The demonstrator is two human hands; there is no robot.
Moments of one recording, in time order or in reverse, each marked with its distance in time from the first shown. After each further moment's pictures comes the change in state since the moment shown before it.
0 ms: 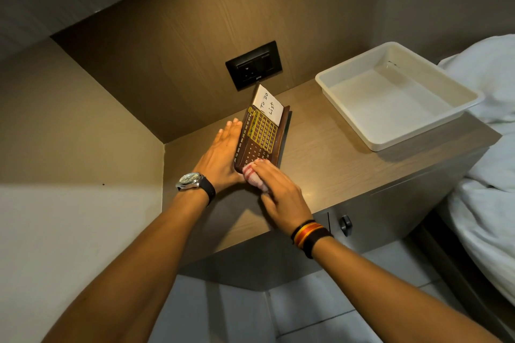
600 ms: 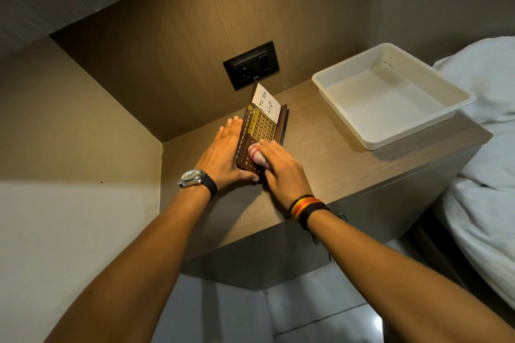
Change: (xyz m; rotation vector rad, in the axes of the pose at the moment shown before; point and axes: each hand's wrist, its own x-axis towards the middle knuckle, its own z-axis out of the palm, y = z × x) left_hand 0.004 0.011 0.001 -0.024 0.019 -0.033; right_hand 0.038 0.011 -0.022 -0.098 0.078 -0.001
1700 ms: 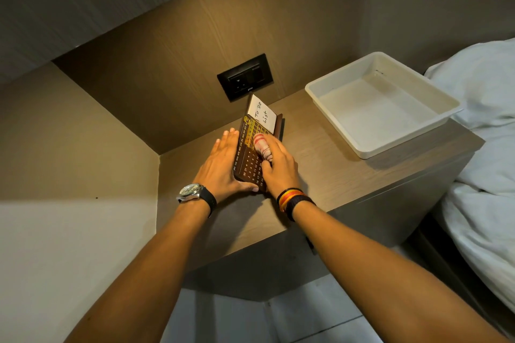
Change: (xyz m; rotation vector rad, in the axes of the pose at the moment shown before) left_hand 0.003 0.006 0.008 0.001 0.013 -0.021; right_hand 0.033 0.002 0.004 0.195 0.054 0.359
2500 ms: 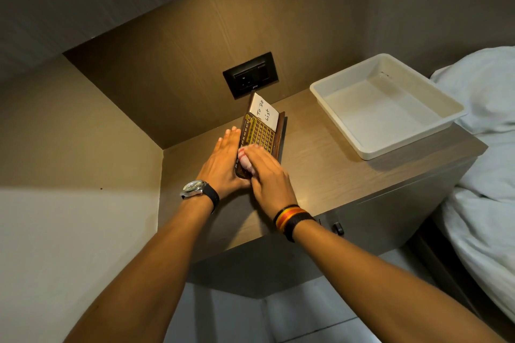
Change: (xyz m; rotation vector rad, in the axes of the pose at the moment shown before) left_hand -0.005 -0.003 0.003 -0.025 0.010 -0.036; right_hand -0.037 -0.012 0.008 -0.124 -0.068 -0.327
